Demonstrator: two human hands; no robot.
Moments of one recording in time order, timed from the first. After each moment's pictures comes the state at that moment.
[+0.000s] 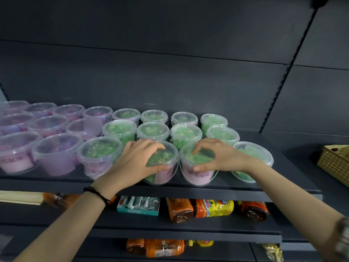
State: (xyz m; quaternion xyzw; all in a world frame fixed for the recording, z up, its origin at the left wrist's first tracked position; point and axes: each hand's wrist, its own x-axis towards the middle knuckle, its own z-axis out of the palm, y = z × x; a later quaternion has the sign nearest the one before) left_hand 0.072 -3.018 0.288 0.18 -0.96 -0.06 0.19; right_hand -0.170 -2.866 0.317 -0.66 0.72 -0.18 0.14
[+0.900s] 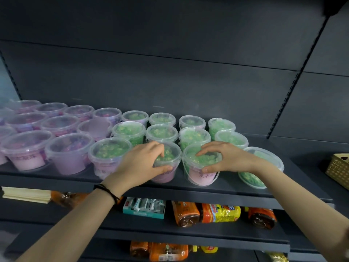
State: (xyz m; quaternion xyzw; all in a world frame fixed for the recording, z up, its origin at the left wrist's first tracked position) left_hand 0.076 -3.034 0.281 0.21 -0.96 -0.02 0.21; right_hand -0.166 -2.876 0.326 -0.67 0.71 -0.15 0.15
